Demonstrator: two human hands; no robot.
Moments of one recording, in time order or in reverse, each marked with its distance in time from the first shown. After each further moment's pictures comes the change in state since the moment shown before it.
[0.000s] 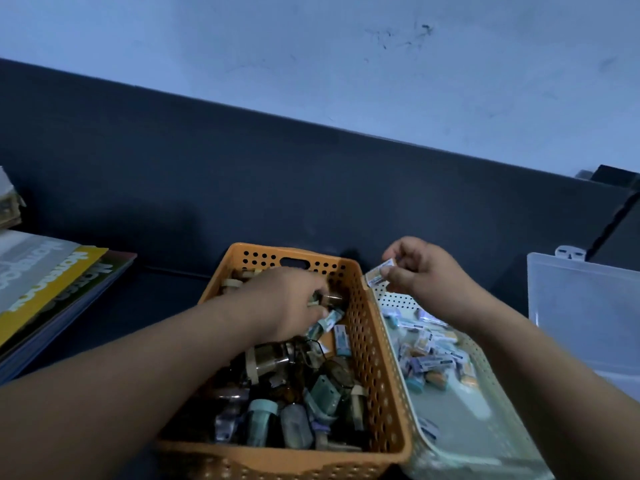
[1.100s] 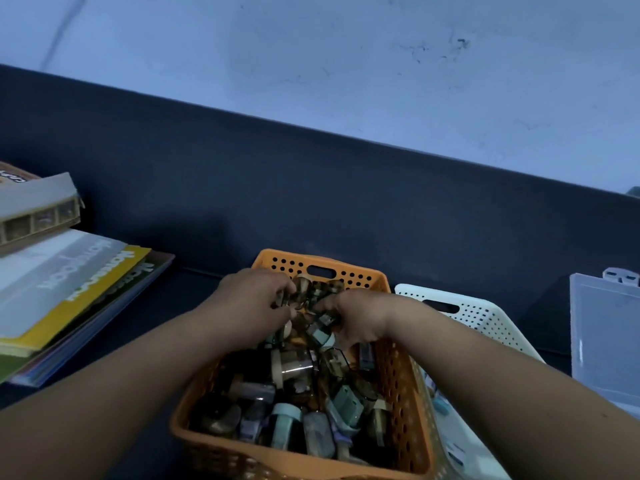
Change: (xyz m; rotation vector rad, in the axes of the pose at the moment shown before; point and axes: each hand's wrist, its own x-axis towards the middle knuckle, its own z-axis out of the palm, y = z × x) left_hand -0.033 -0.046 -0.008 -0.038 0.169 -0.187; right_hand 0.046 -0.027 0.094 -0.780 -0.741 0.000
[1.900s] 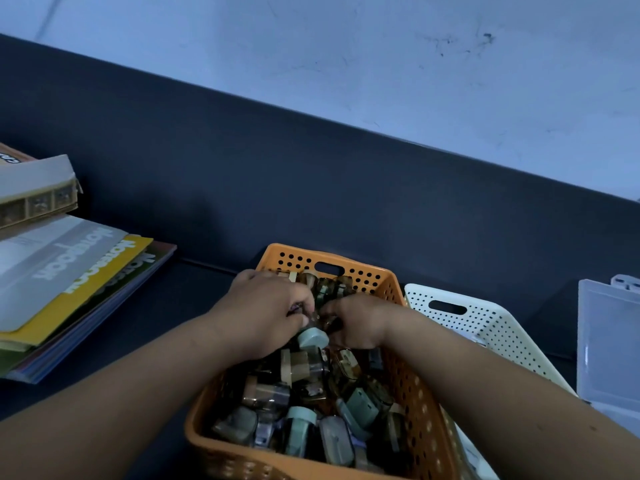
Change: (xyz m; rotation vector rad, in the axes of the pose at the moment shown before) left_hand 0.002 -0.013 0.014 0.031 0.061 0.180; right_hand 0.013 -0.010 0.014 -0.050 0.015 0.065
